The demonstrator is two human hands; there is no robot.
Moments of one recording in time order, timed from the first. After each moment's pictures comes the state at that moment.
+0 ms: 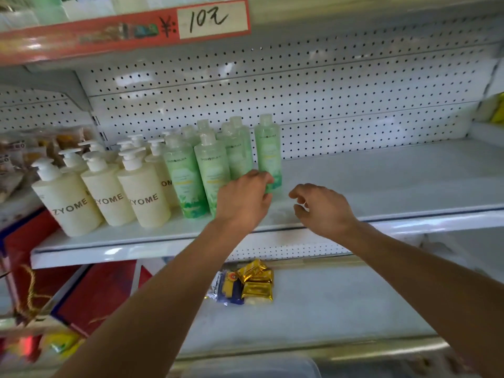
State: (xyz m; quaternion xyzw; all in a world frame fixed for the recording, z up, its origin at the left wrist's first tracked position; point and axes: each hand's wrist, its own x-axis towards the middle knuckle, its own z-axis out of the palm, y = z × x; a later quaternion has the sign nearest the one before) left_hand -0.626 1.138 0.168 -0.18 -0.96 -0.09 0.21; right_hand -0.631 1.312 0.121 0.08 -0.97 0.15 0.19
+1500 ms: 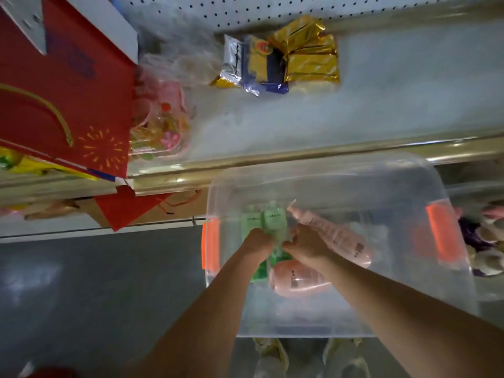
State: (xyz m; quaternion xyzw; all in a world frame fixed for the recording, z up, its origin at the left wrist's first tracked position) left_hand -0.521 0.964 -0.426 0.21 -0.82 -0.31 -0.44; right_hand -0.498 1.088 -0.429 -0.17 -0.84 0.37 -0.36
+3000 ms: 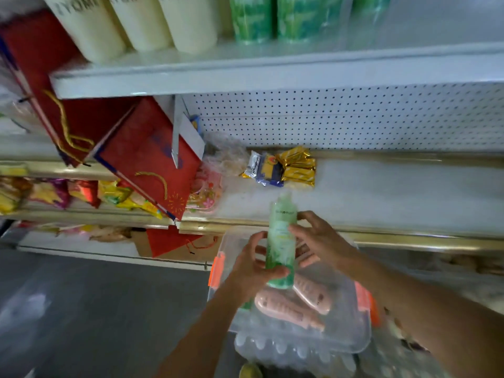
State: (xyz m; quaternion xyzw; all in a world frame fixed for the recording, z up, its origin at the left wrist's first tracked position) left_hand -0.461 1.007 -0.169 0.09 -0.77 -0.61 -0.17; right_hand -0.516 1.185 -0.146 -0.04 -0.74 0.62 -0.27
